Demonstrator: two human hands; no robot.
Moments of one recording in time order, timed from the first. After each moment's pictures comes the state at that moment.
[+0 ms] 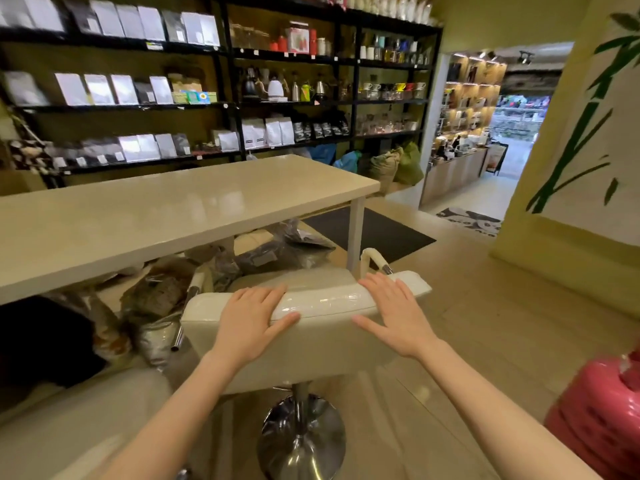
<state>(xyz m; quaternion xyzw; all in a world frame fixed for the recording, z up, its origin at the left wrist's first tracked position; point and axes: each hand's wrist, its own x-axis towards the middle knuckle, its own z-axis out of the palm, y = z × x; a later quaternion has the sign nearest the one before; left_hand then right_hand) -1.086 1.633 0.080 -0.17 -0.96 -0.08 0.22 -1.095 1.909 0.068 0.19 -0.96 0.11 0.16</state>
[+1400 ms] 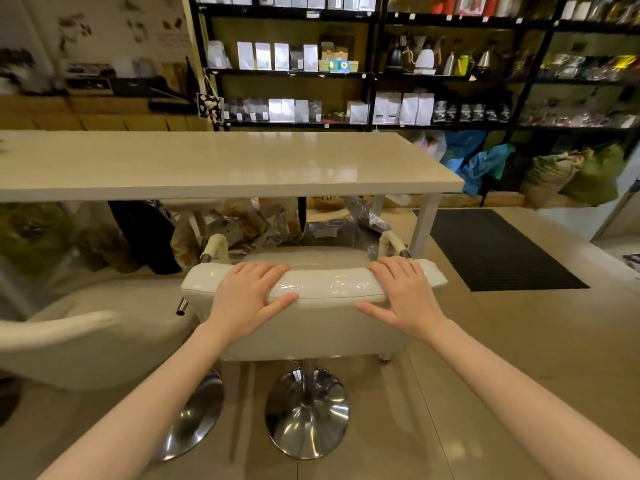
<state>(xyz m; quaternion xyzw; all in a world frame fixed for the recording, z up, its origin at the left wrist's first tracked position) -1.080 1.787 0.084 0.04 -0.98 -0.02 0.21 -1.229 2.028 0.075 0.47 -0.84 0.14 0.23</state>
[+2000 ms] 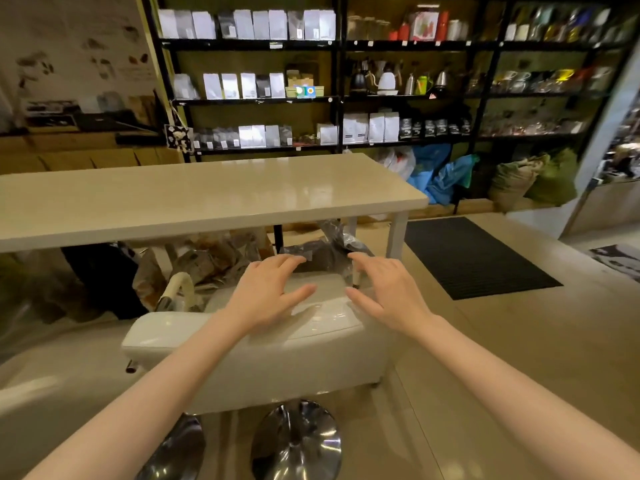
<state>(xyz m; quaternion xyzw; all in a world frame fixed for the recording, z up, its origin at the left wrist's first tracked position) -1.176 1.832 0.132 0.00 -0.98 -0.07 0.18 -1.272 2.042 0.111 0.46 -0.82 0.25 0.22</state>
